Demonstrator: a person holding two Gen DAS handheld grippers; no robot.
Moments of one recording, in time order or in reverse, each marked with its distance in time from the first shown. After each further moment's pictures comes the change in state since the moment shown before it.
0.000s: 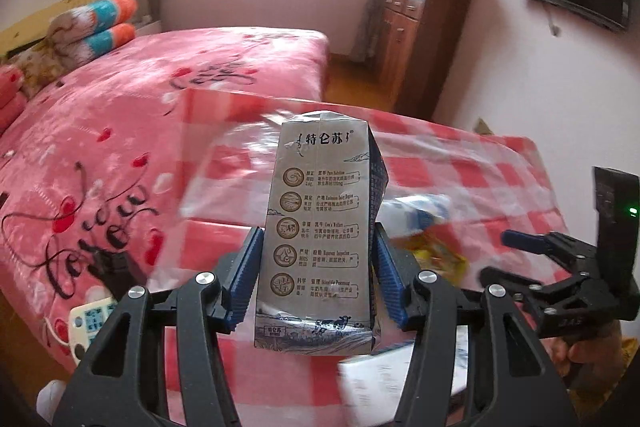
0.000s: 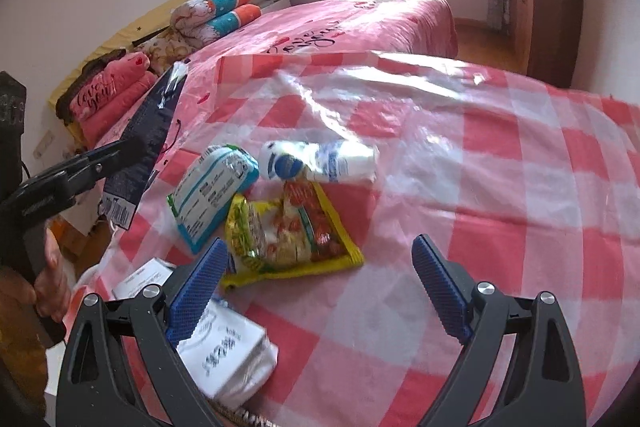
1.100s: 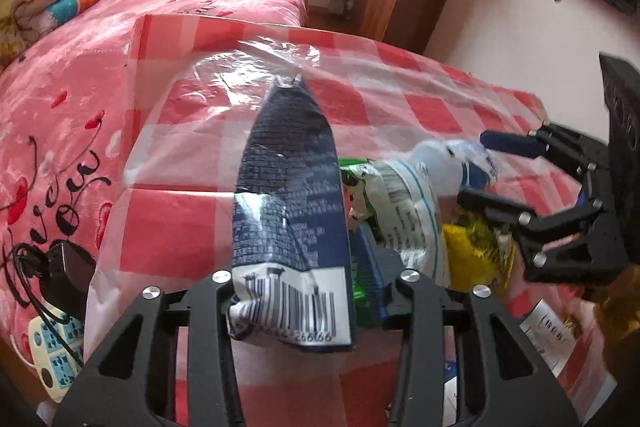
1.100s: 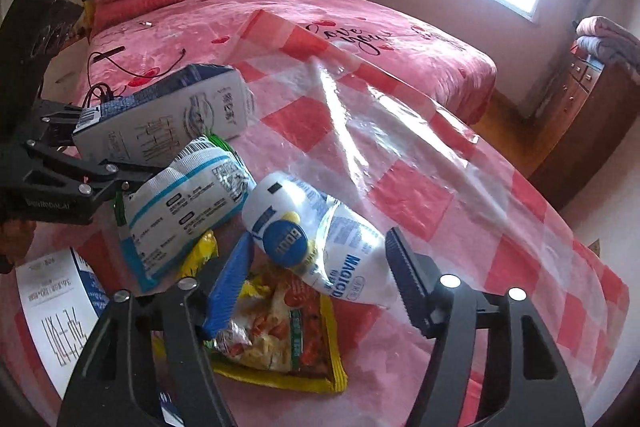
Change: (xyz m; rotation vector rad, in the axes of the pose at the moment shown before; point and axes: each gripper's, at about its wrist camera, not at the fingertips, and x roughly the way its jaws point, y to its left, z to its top) left arm 0.079 0.015 -0.019 0.060 0.170 -0.107; right arm 0.072 0.029 0.038 -0.451 0.046 -0.123
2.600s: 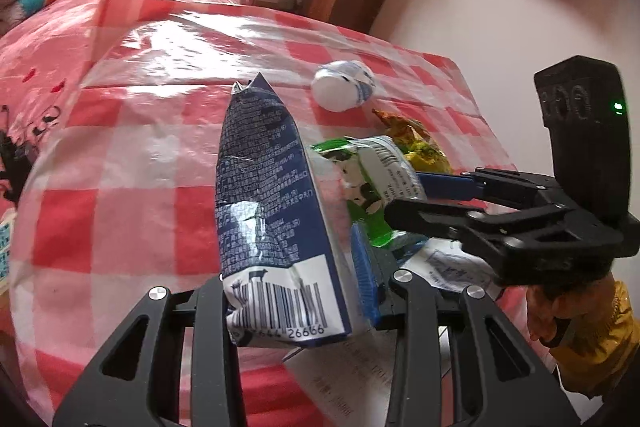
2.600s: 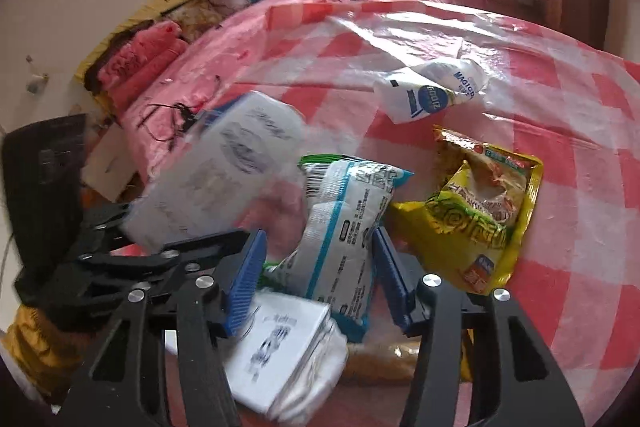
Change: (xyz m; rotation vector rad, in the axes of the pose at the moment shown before) left arm -0.064 -0.071 -0.093 0.004 -0.003 -0.186; right arm -0.075 0.035 -0.084 0.426 0.058 0.248
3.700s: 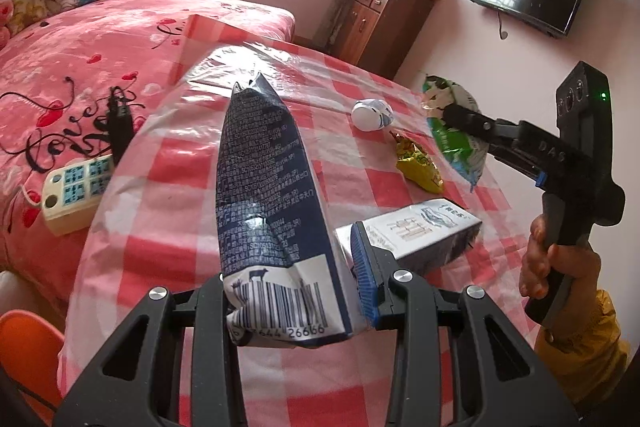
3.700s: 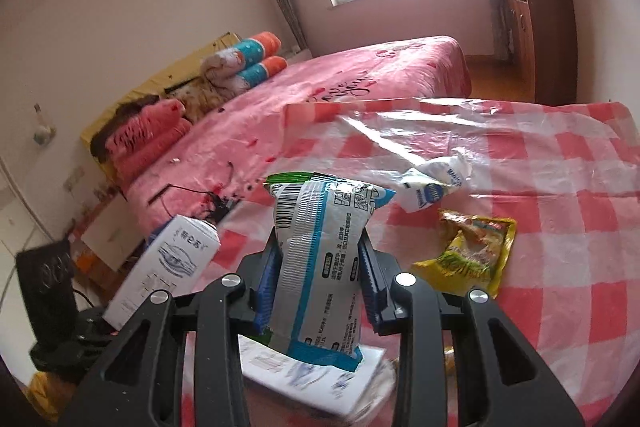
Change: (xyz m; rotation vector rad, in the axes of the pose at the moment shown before) left arm -0.107 0.023 -0.056 -0.121 -0.151 0.054; right arm -0.076 0.038 0.001 0.054 -0.328 0.014
